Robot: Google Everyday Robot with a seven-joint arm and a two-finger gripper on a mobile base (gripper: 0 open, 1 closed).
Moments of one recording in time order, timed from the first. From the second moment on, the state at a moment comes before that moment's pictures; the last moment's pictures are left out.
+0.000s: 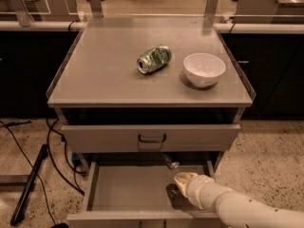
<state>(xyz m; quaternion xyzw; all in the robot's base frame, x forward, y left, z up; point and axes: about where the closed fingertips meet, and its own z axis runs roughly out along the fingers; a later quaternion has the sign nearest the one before) 0.470 -0.117 0.522 -0.28 0.85 0.13 0.42</state>
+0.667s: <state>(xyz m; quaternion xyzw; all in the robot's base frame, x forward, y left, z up) 0.471 -0.113 0.503 -0.28 0.85 0.13 0.42</state>
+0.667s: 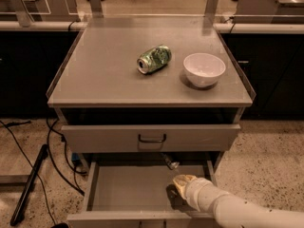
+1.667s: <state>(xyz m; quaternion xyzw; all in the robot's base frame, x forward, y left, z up) 0.518 -0.078 0.459 -0.27 0.83 0.13 0.48</state>
